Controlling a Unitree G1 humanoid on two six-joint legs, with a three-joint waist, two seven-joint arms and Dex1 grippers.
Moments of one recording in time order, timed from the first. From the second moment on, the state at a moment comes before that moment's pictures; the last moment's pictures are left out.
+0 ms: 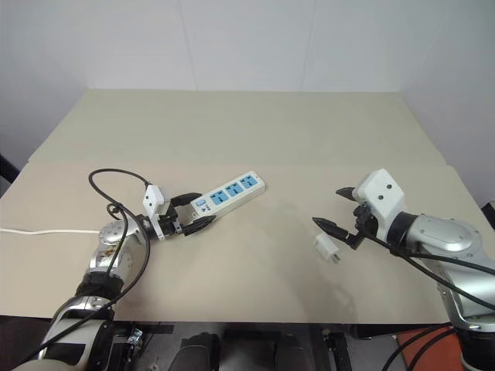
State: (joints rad) left arm -0.55 0.40 0.05 0.64 -0.28 -0.17 -1.08; right arm -0.17 -0.88 -0.21 -0.46 0.43 0.62 0.76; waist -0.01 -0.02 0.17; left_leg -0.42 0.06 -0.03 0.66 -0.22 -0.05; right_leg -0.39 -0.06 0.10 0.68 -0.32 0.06
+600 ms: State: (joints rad) left arm -0.57 0.39 0.05 0.67 -0.27 -0.17 -1.06; right arm -0.17 -0.88 -0.21 -0.46 0.43 0.63 0.75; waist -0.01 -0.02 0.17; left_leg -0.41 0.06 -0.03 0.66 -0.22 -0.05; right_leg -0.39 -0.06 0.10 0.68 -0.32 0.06
